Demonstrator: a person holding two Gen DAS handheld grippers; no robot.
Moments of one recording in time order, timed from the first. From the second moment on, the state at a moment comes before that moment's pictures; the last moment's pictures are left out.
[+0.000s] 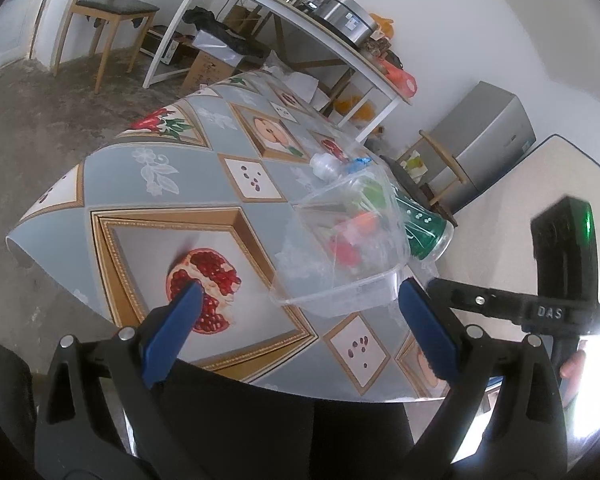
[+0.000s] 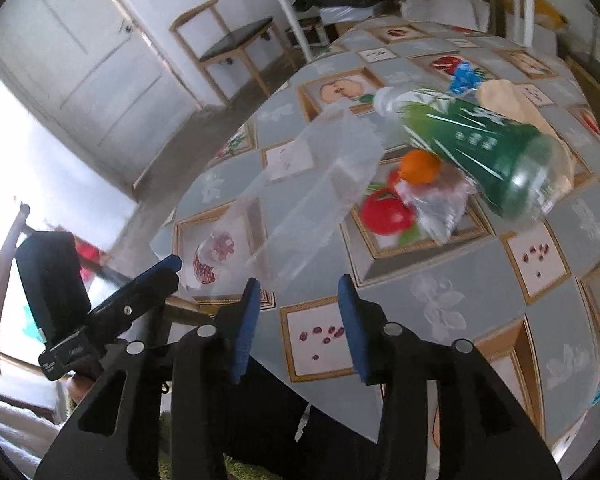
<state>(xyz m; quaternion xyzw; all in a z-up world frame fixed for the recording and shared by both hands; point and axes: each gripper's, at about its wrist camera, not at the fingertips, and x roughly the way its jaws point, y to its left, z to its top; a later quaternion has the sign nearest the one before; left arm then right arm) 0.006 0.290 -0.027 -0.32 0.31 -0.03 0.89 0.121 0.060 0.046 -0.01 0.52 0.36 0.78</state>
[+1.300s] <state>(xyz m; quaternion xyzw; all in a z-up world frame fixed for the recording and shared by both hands) 0.121 0.263 0.000 -0.19 0.36 -0.10 0.91 0.124 -0.007 0.028 0.07 0.52 0.31 0.80</state>
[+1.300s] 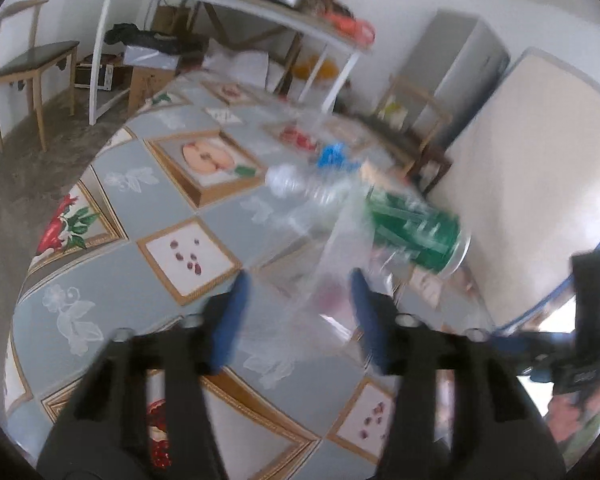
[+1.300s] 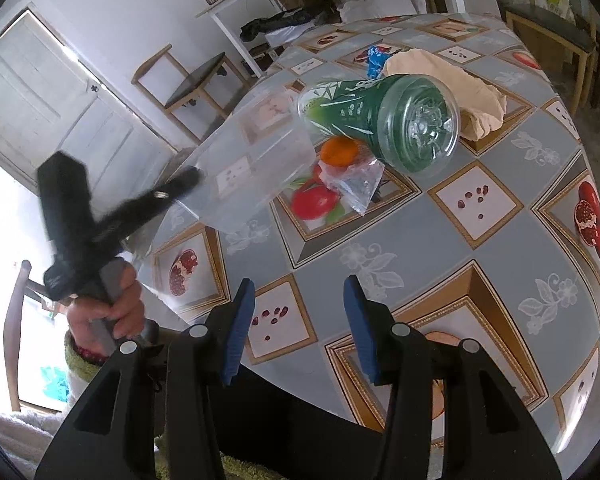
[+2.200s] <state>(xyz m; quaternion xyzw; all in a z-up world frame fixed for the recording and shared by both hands) 0.020 0.253 0.020 -0.25 0.31 -0.12 0.91 0.124 -0.048 0.016 0.12 0.52 0.30 0.79</state>
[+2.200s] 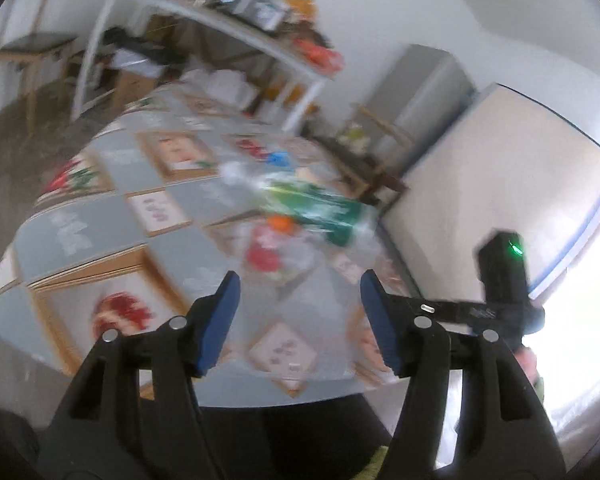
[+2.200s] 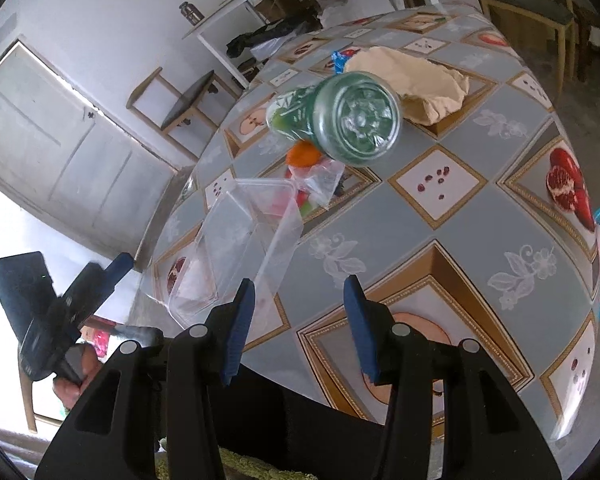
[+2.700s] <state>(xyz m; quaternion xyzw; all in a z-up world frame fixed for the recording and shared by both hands) 0.110 0.243 -0.040 -0.26 0.44 -0.13 0.85 0.121 -0.046 0.028 0.07 0.48 0.30 0.82</state>
